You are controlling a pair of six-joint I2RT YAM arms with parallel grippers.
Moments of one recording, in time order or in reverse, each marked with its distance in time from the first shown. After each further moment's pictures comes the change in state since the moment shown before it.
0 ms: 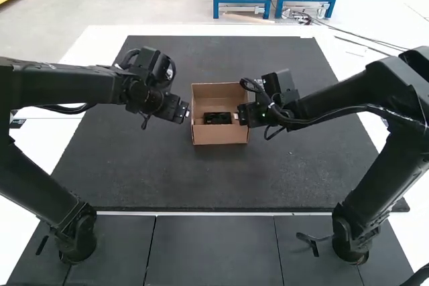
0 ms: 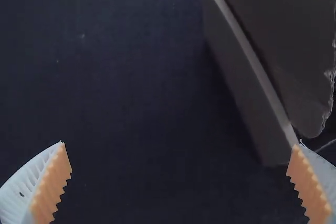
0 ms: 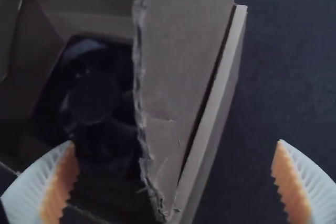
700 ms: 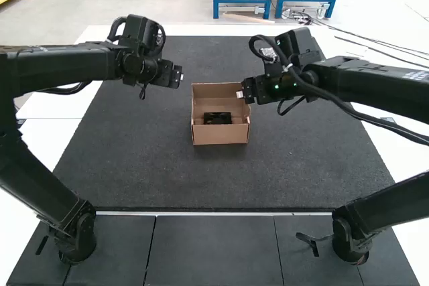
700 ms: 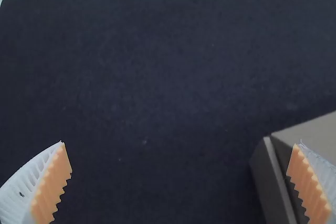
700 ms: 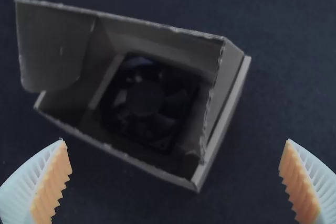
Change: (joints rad) left arm 0.093 0.060 0.225 0.035 -0.047 -0.001; right arm 0.000 -0.301 0.239 -0.586 -0.055 -0.085
